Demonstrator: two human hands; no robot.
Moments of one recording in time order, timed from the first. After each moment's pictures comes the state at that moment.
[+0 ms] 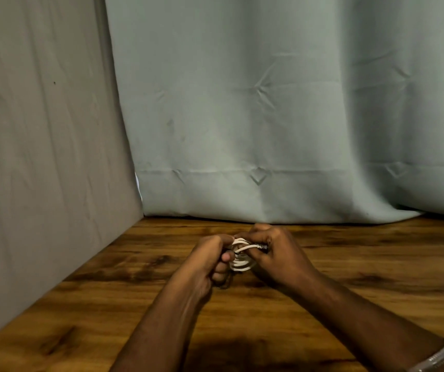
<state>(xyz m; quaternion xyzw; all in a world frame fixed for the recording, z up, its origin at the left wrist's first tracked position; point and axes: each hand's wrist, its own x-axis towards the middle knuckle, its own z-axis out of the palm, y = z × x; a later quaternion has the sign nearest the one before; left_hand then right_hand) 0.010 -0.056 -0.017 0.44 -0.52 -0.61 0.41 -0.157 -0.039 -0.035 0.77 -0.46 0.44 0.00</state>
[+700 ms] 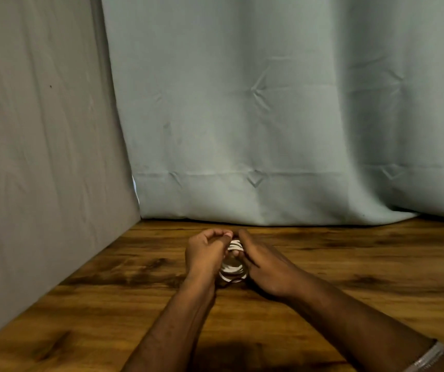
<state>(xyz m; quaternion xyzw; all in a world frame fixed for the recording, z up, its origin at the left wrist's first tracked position) -0.007 -0.067 -0.024 0.42 -0.50 -0.46 0.60 -0.145 -0.029 -0.032 0.81 -0.49 0.32 -0.03</state>
